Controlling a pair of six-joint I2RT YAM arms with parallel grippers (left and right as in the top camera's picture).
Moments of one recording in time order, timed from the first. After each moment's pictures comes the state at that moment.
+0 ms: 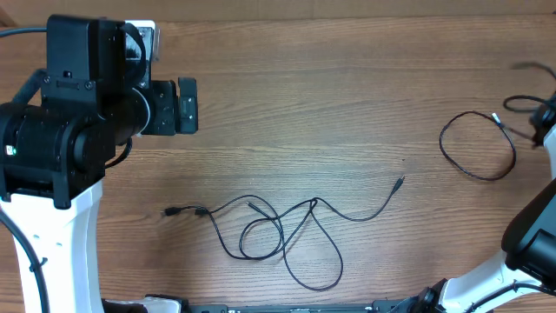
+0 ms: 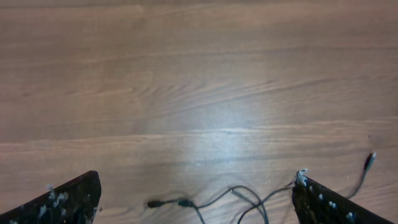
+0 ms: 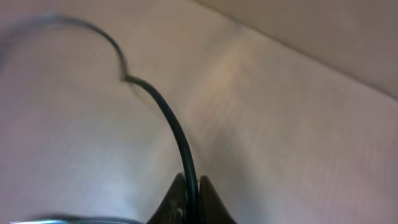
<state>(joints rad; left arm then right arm) -0.17 1.51 2.21 -1.57 -0.01 -0.13 -0.56 1.89 1.37 -0.46 0.50 0.38</state>
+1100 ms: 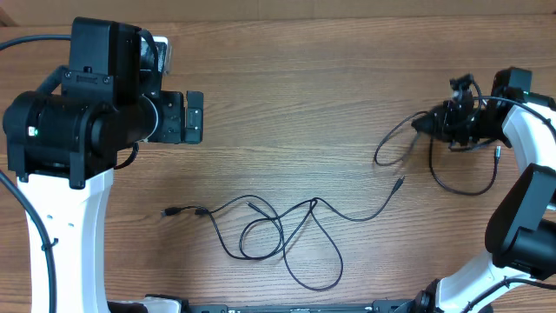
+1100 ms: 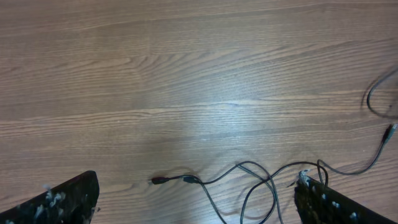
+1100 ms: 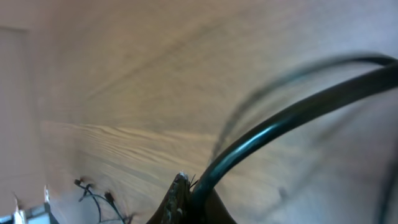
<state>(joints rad) -0.17 1.51 2.11 -1.60 -0.01 -0.10 -0.34 1.89 1.37 -0.86 -0.79 -0.11</state>
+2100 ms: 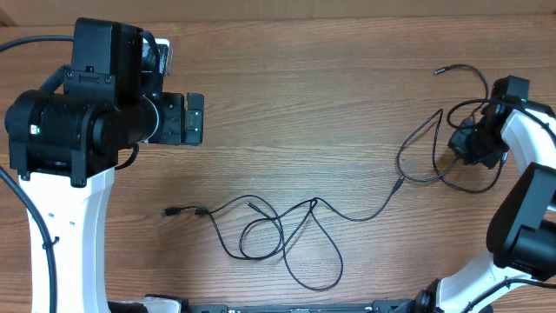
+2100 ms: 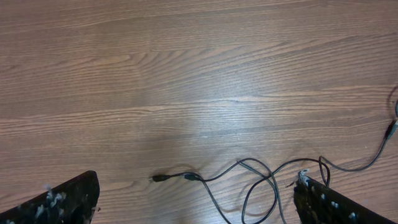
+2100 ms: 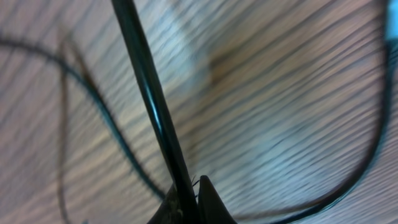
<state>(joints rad) -0.17 1.51 2.10 -1.61 -0.01 -0.09 -0.36 1.89 1.31 -0.84 0.00 0.33</state>
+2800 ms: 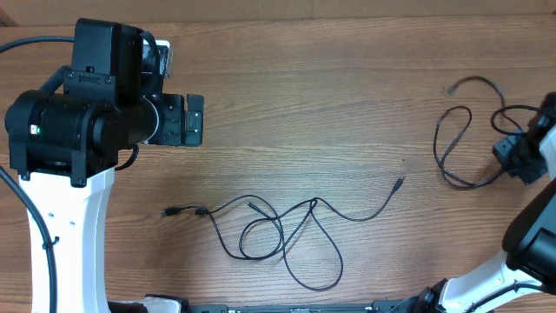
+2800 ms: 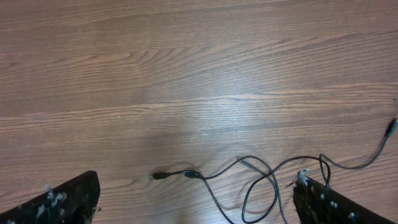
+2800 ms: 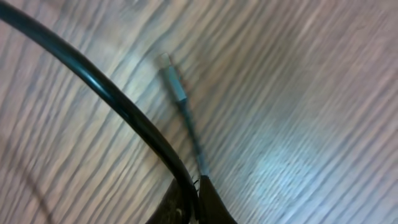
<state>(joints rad) -0.17 1.51 2.10 -1.62 -0.01 -0.09 -0.57 1.89 1.31 -0.80 0.13 0.46</state>
